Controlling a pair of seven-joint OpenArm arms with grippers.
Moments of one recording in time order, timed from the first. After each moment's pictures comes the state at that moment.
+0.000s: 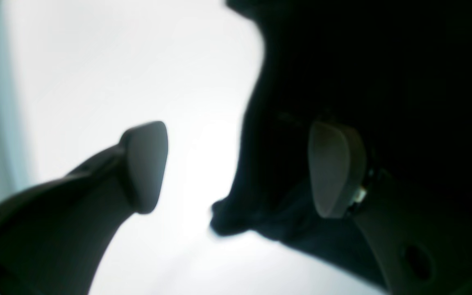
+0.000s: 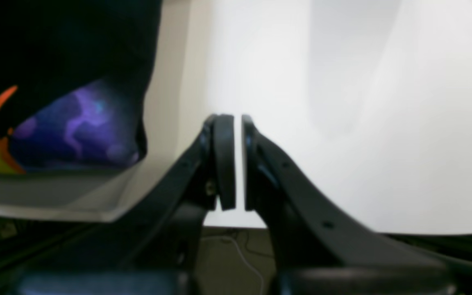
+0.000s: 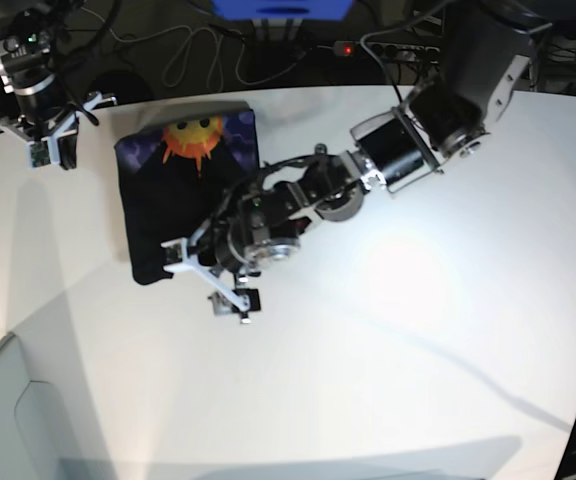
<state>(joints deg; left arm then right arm) -30.4 -6.1 59.7 81.0 2.8 -19.2 48.8 -28.6 -4.0 41.6 118.9 4.2 46.5 -35.5</state>
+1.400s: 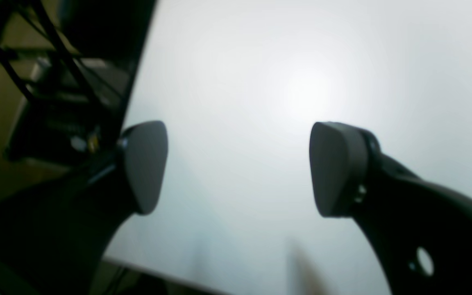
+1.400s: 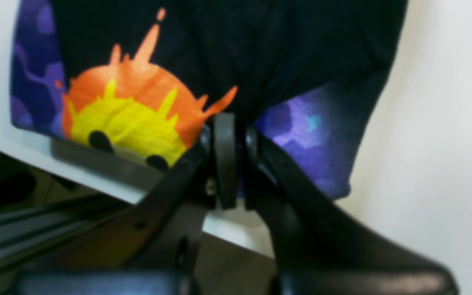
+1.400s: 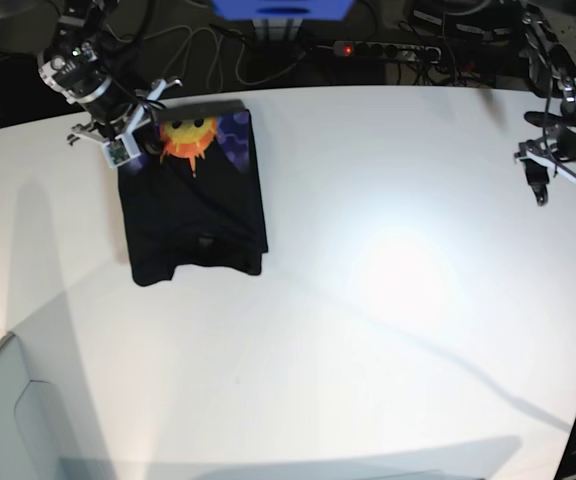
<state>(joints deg) 23.9 -16.1 -42.7 119.2 -15.9 -19.3 50.0 -30.4 -1.8 22.8 110.2 4.4 46.5 -34.6</state>
